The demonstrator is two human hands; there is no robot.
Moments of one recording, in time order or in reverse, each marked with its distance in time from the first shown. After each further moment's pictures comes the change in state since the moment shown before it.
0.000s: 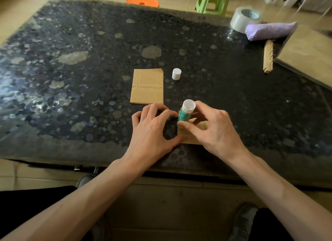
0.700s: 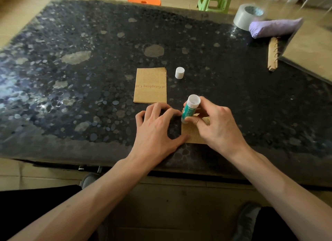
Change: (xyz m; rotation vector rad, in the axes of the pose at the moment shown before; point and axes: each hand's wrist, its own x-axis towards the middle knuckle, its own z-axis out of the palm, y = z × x) left_hand 0.000 0.002 -0.003 0.018 -0.009 -0.008; right_hand 0.008 -0.001 0.006 -0.039 0.014 0.042
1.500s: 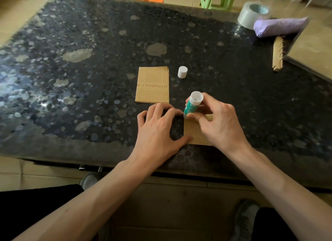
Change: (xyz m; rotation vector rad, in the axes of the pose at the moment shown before) left_hand 0.000 0.001 -0.001 0.005 -0.012 -0.011; right_hand 0.009 0.004 0.004 -0.016 0.078 0.002
